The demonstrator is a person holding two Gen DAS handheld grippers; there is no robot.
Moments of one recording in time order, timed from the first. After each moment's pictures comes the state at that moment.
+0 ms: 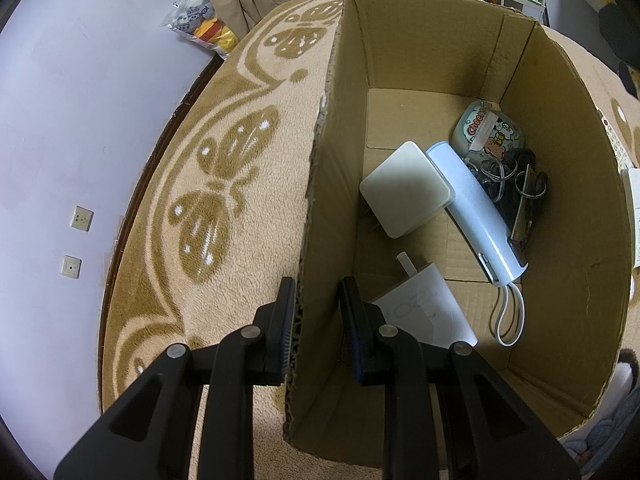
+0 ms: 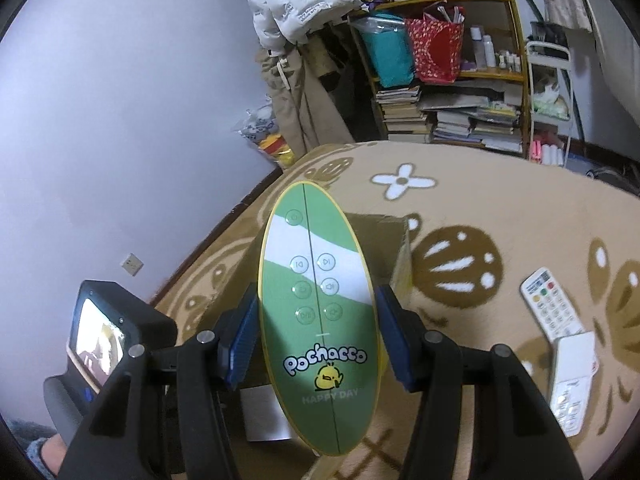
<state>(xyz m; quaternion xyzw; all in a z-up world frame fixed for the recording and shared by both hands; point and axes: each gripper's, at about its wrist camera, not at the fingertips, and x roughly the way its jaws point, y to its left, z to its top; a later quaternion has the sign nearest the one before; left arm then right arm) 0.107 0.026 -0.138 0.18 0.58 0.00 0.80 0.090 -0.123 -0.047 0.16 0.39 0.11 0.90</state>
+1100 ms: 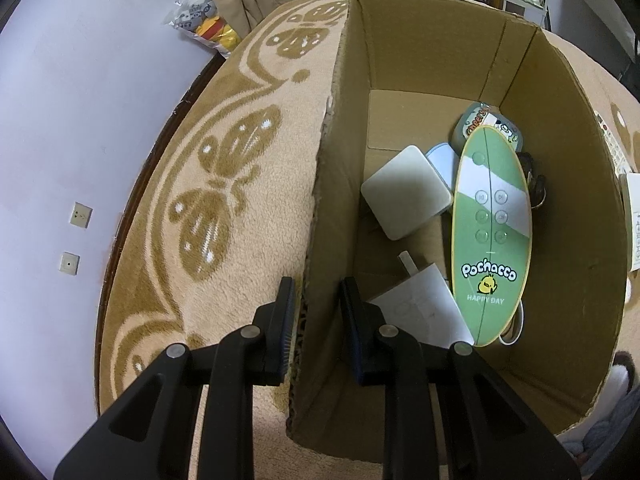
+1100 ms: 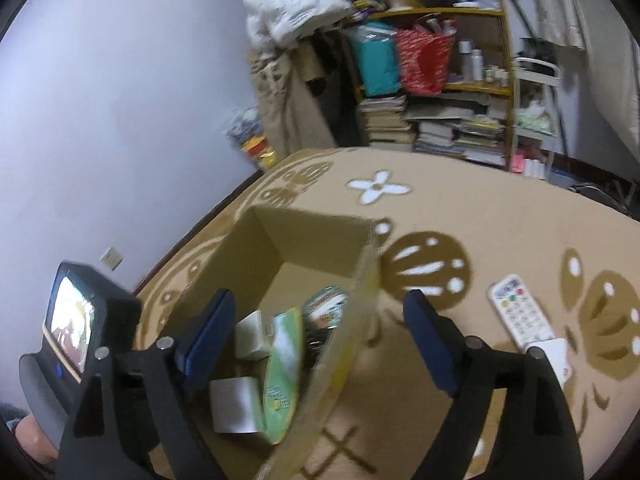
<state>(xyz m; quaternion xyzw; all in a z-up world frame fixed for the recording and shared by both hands) 0.107 0.030 -0.134 0.16 0.58 0.00 0.80 0.080 -0.142 -0.043 0.13 0.38 0.06 0.91</state>
